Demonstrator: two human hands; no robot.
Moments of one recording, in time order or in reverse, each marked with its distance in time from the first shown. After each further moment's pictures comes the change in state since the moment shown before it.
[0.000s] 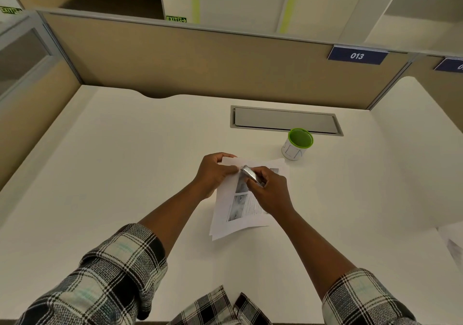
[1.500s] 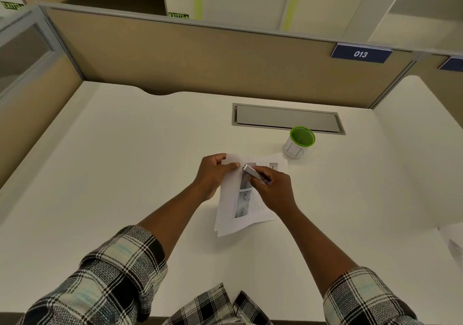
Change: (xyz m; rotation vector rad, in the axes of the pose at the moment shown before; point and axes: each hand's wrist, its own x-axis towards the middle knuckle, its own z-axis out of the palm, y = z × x) left_hand -0.009 -0.006 0.001 -0.171 0.024 -0.042; right_hand 0.000 0.004 -0.005 0.073 -0.002 -0.034
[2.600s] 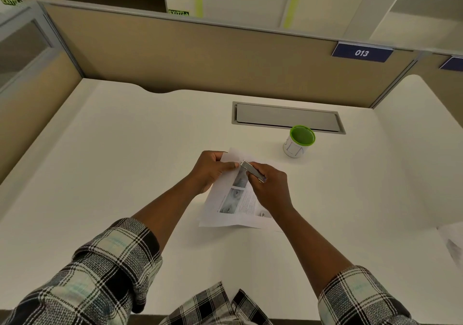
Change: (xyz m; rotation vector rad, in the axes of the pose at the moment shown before) left_hand 0.006 0.009 -0.010 0.207 -0.070 0.003; right_hand 0.003 -0.003 0.010 -0.164 0.060 -0.102
